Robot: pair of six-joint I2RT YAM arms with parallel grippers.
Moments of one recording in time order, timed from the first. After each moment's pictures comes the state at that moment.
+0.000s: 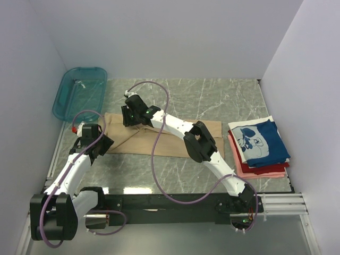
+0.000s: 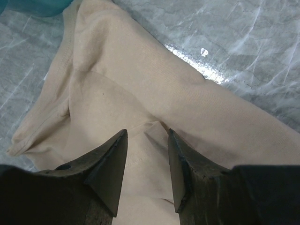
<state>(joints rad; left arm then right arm) -0.01 1.01 0.53 -0.35 -0.07 -0.91 0.89 2.55 2.26 -0.39 0.00 0.49</state>
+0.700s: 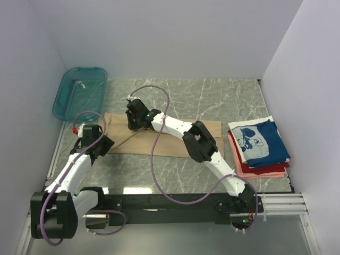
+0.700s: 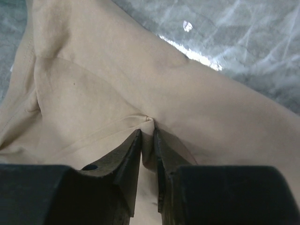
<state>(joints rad) -0.01 1.02 0.51 -0.33 -0.07 -0.92 0.89 2.55 2.18 -0.36 0.02 0.51</state>
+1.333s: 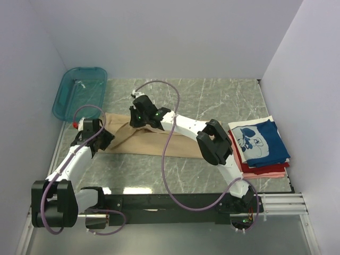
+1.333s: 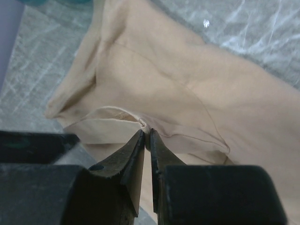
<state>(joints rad) -0.01 1.13 0.58 -0.31 -0.06 -0.94 0.88 2.25 1.88 -0.25 -0.03 0.53</state>
